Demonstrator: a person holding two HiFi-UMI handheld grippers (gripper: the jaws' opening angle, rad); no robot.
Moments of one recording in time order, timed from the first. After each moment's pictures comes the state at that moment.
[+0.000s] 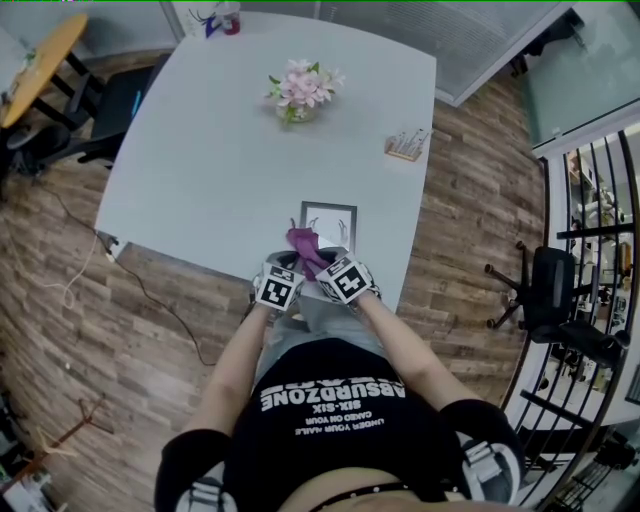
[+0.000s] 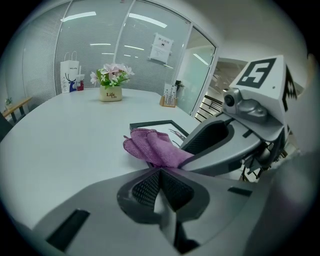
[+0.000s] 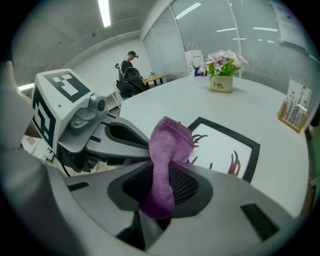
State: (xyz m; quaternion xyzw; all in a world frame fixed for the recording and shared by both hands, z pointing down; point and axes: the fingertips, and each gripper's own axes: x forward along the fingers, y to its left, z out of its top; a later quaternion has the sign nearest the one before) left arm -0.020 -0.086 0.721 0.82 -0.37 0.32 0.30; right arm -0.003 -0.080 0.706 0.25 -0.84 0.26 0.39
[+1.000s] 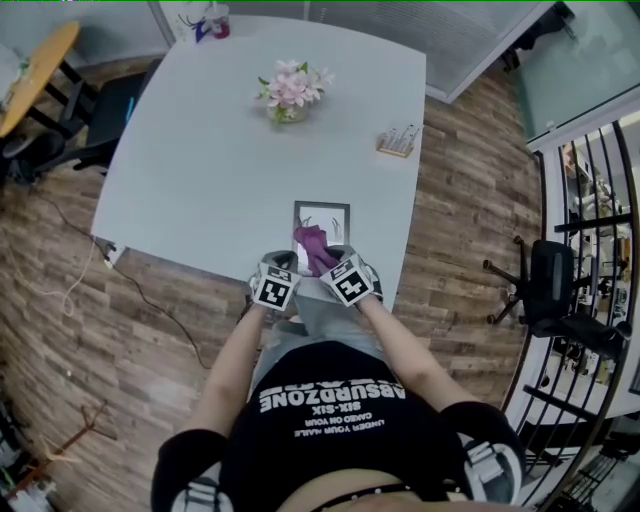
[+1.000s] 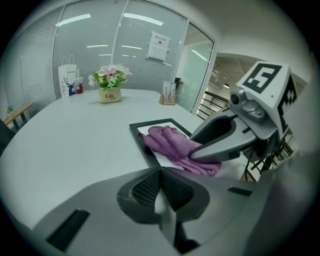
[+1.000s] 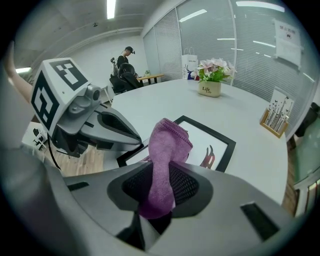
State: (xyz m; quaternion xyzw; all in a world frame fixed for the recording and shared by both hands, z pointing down) left arm -0.018 -0.086 0.721 0.82 -0.37 0.34 0.28; right arm 0.037 -0.082 0.710 0.30 -0.83 0.22 0.42
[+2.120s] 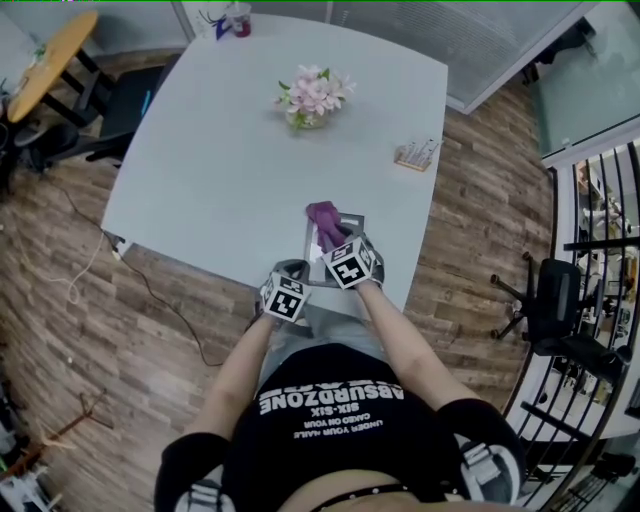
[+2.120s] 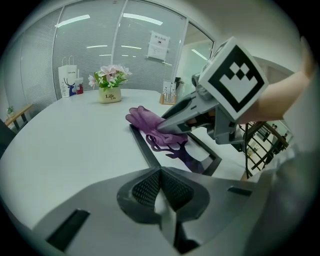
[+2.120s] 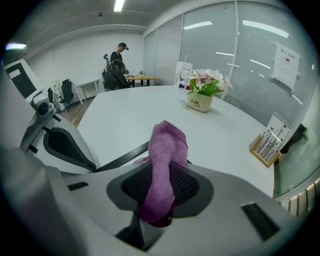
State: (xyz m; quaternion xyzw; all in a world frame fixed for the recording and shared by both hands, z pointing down) left arm -0.017 -0.086 0.721 0.81 -0.38 0.34 0.28; right arm 0.031 -0.175 0.706 0.36 -0.81 0.13 0.44
